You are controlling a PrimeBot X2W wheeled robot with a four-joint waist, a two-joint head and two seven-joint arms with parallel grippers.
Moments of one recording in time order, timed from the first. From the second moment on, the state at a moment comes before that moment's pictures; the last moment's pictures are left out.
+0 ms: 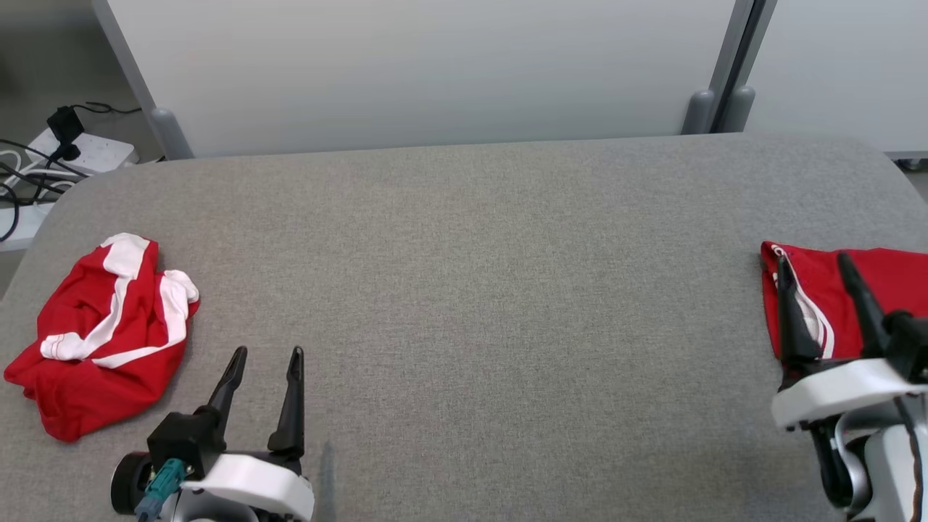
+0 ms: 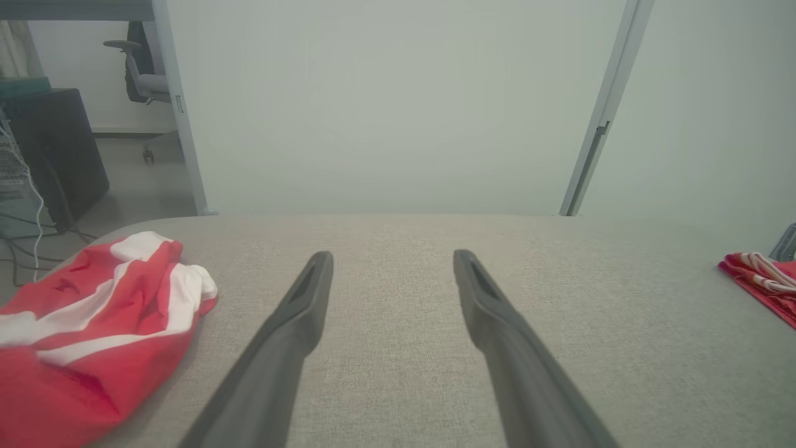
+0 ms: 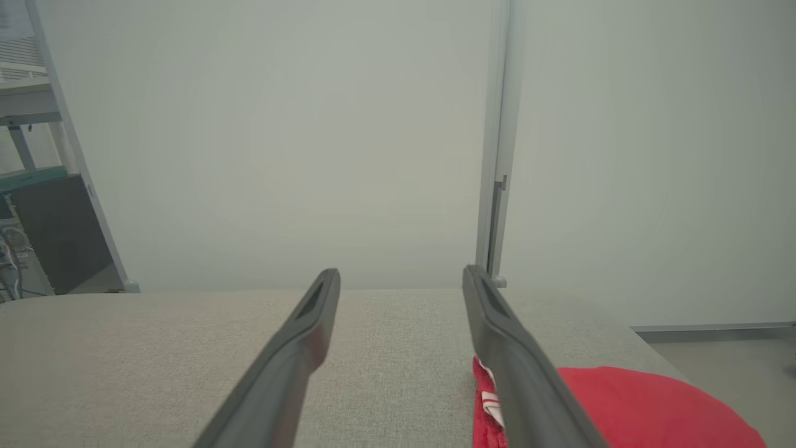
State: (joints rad) left arm -0.08 0.04 -0.04 0.30 -0.19 -0.05 -0.26; right arm -0.27 -0.15 -0.02 0.36 0.19 0.13 -0.25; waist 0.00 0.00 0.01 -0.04
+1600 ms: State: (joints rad) left arm -0.03 0.04 0.04 0.32 -0.26 -0.02 -0.26; right arm -0.16 -0.13 0.10 0.30 0.21 0.13 -0.23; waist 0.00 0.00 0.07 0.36
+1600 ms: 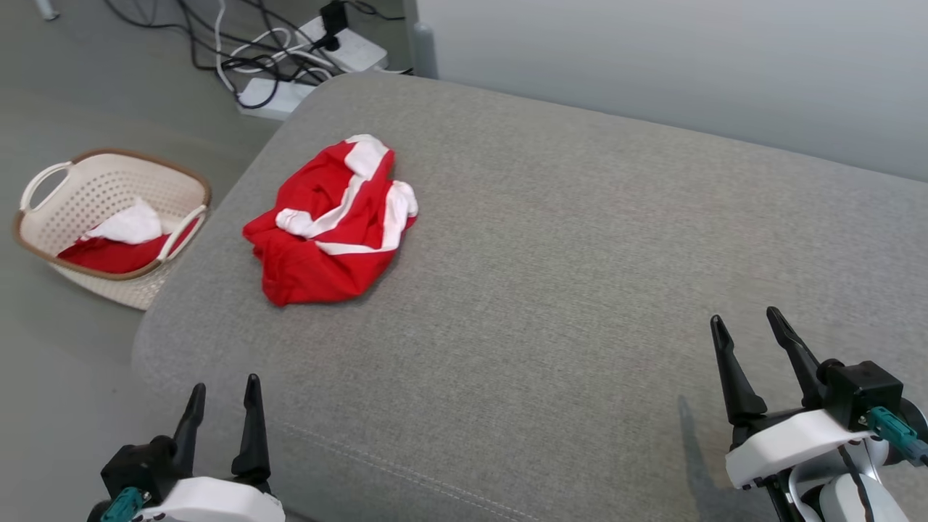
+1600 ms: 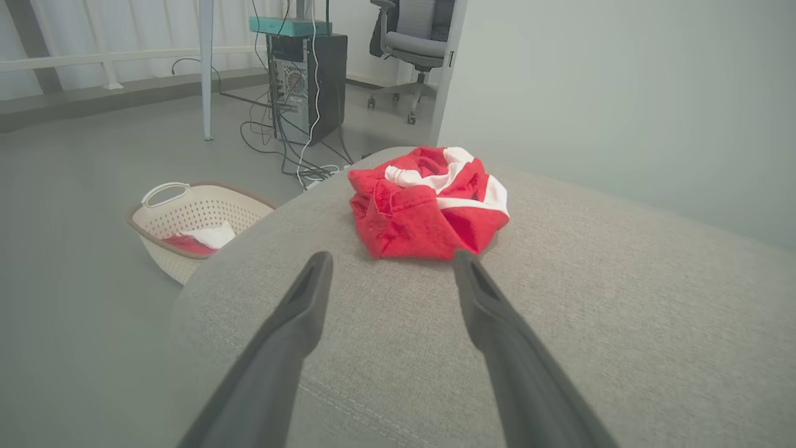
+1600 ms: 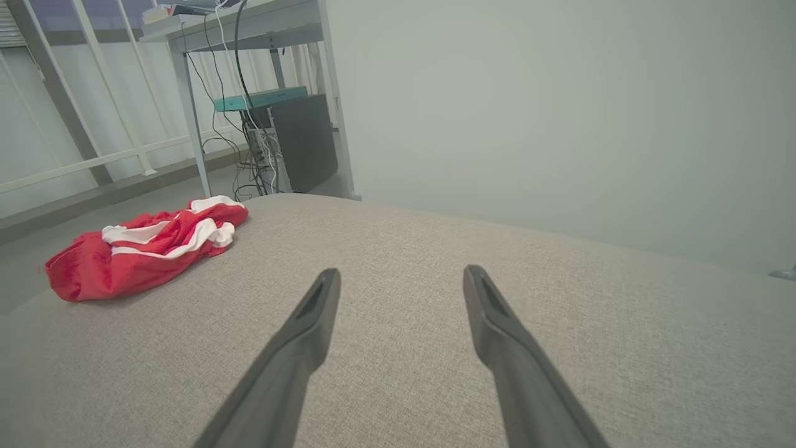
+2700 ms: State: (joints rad) left arm -0.72 0.53 -0.40 0.77 -0.83 -0.12 -0.14; right arm -0.30 -0.17 0.11 0.11 0.11 0.13 -0.17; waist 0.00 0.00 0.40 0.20
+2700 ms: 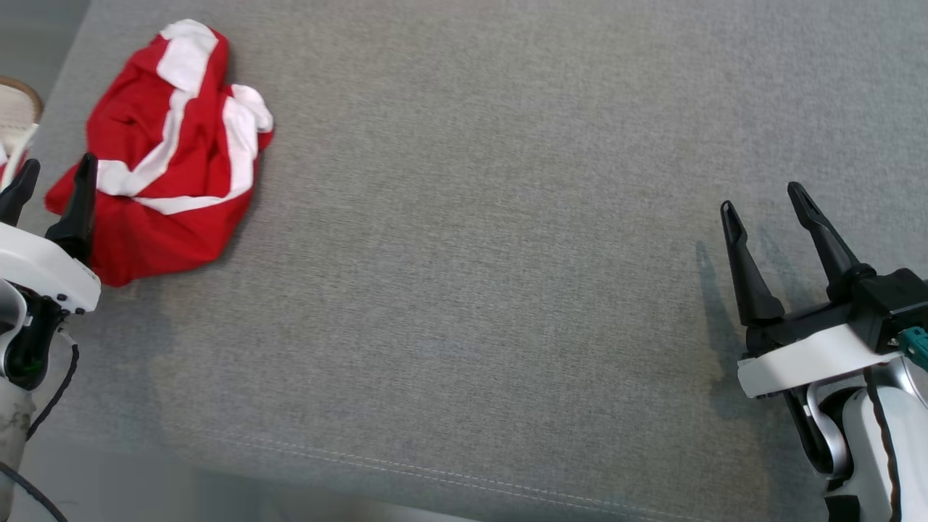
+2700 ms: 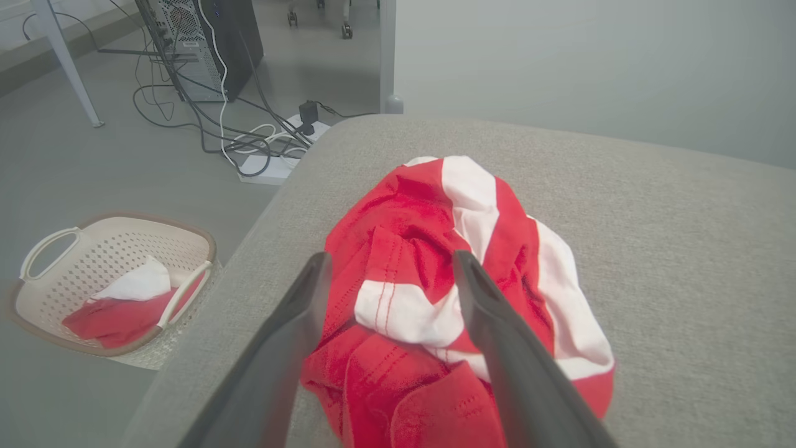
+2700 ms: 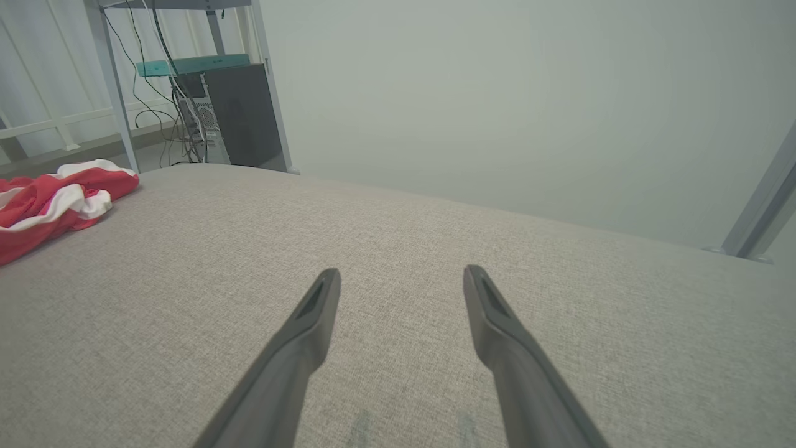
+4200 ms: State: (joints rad) left arm -0.94 0.59 -0.74 0.52 -0.85 -0.12 -0.17; right arm -0.26 -0.10 0.07 0.21 0.17 0.13 -0.24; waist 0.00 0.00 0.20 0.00
